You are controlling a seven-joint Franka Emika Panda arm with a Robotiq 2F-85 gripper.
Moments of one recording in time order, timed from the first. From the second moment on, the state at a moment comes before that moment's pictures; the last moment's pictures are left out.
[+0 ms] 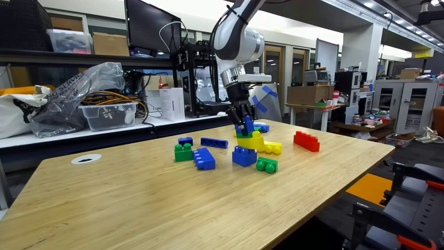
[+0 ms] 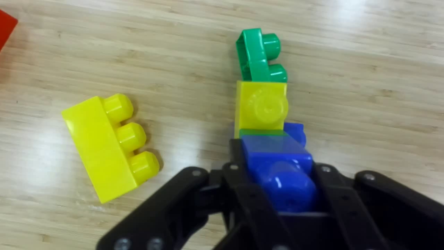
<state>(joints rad) 0.03 0.61 0.09 -1.78 -0.05 2.06 0.01</state>
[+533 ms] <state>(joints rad) 0.03 0.61 0.05 -1.85 -0.02 2.45 0.02</state>
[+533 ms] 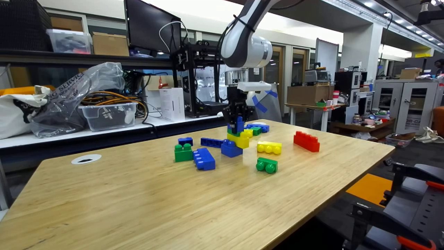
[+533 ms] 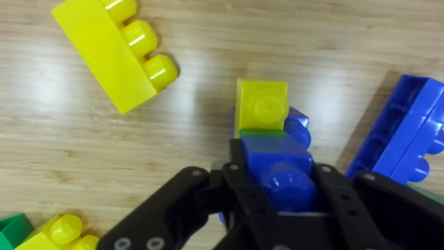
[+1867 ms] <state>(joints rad) 0.03 0.63 0.04 -1.82 -0.04 2.23 -0.15</state>
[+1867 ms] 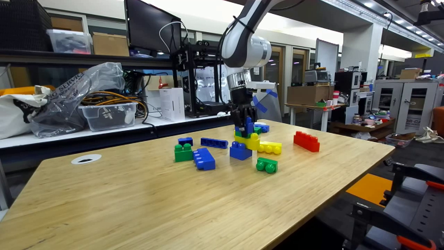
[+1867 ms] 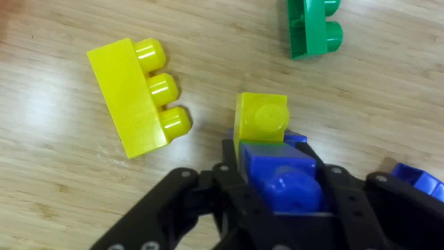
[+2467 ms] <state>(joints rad) 0.05 0.59 0.04 -1.82 -0.11 2.22 -0.16</state>
